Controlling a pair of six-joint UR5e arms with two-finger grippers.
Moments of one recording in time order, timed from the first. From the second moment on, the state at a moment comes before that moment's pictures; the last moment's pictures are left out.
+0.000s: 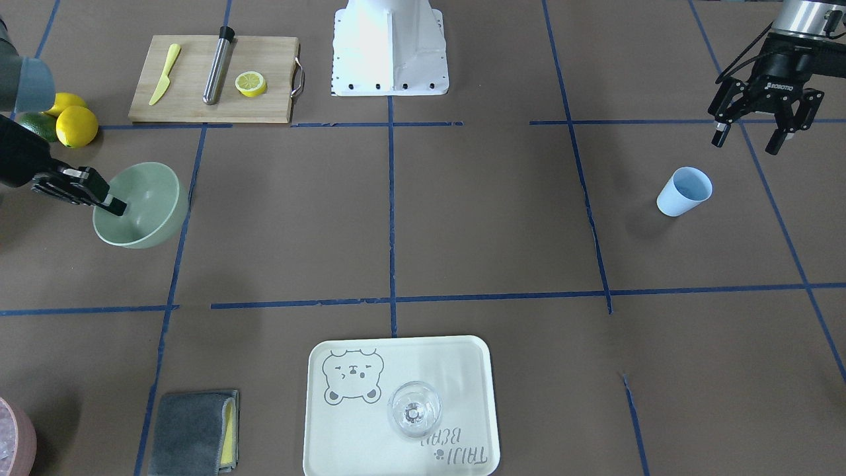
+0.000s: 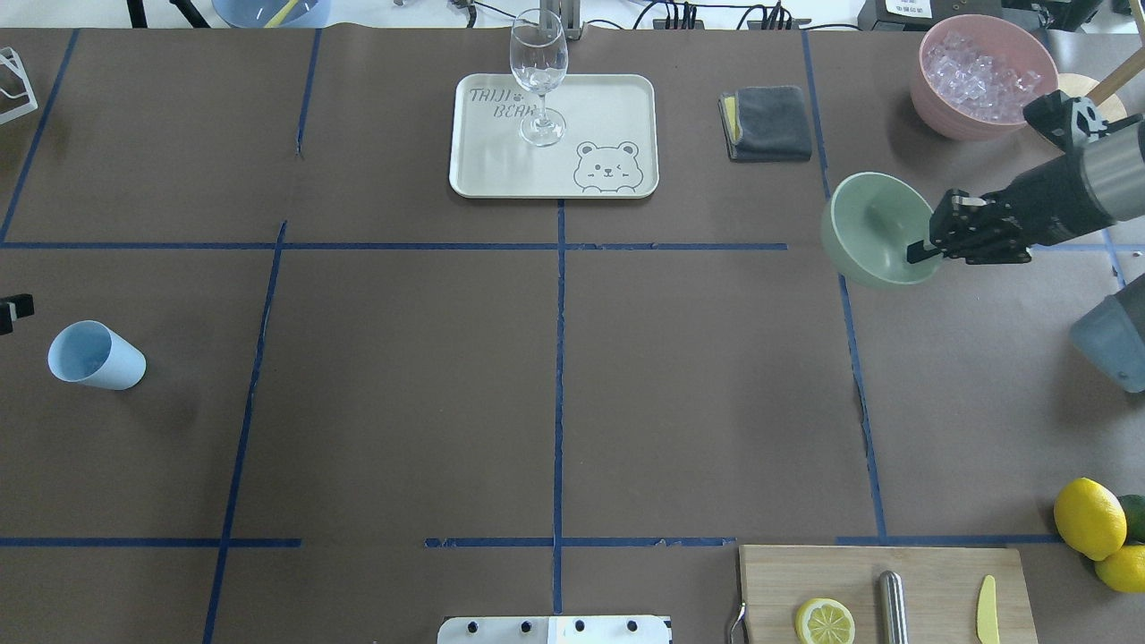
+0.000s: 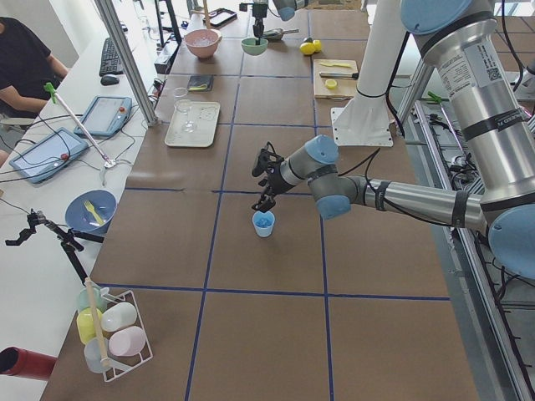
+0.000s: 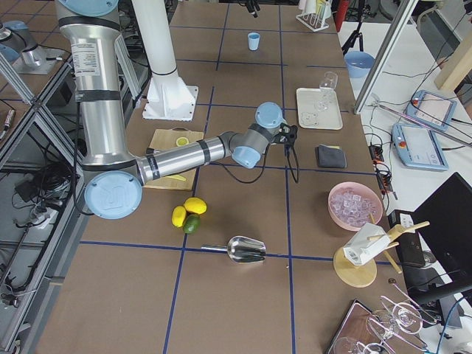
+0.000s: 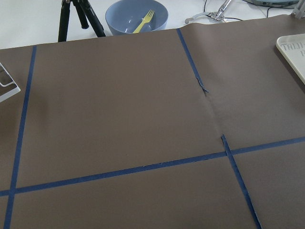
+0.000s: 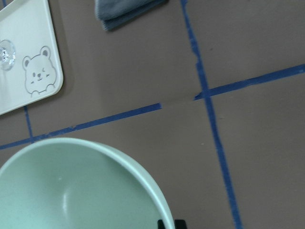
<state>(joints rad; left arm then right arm) -0.82 -1.12 -2.05 -2.59 -1.65 -0.96 1.05 -1.44 1.75 -0.86 2.47 1.33</state>
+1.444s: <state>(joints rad) -0.32 -1.16 -1.82 -2.63 -0.97 -1.42 0.63 -0.99 1.86 -1.41 2.07 1.53</state>
